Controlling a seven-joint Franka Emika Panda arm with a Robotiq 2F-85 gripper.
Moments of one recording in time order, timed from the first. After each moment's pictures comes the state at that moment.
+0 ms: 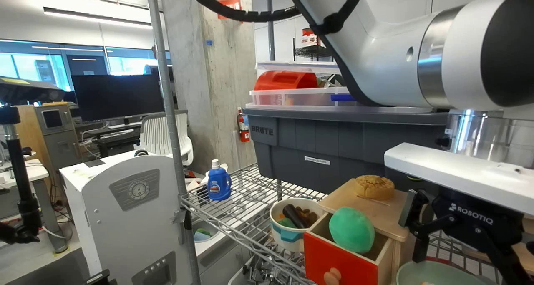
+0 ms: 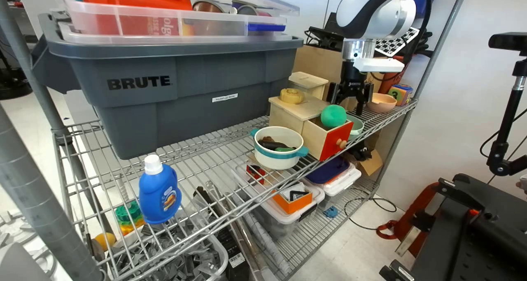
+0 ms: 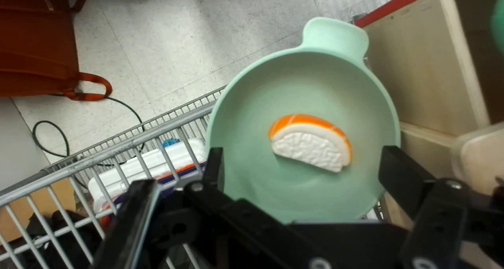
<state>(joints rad) -0.26 0.98 -0.12 -1.27 0.10 2.08 -0.02</state>
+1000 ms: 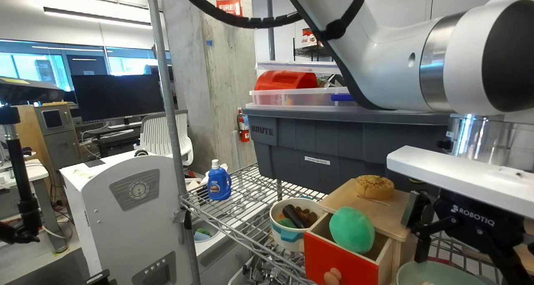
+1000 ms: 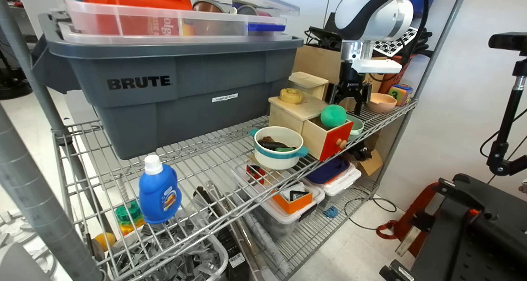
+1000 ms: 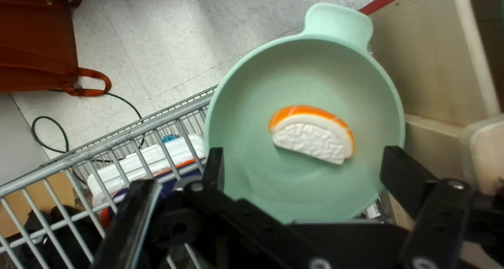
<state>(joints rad) -0.26 1.01 -0.12 -1.24 0.10 2.08 -0.02</state>
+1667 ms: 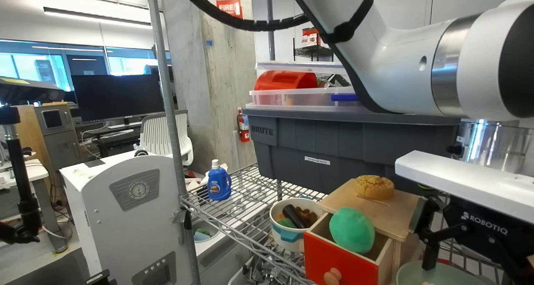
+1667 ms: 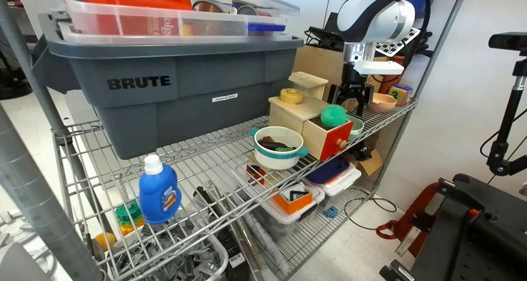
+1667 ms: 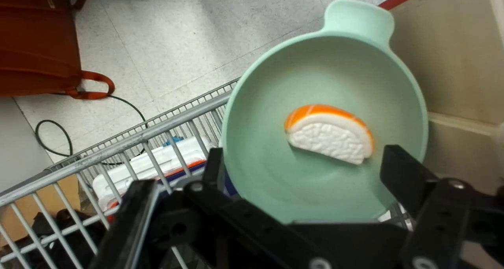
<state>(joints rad) -0.28 1.02 -0.12 -1.22 0.10 2.07 -0.02</state>
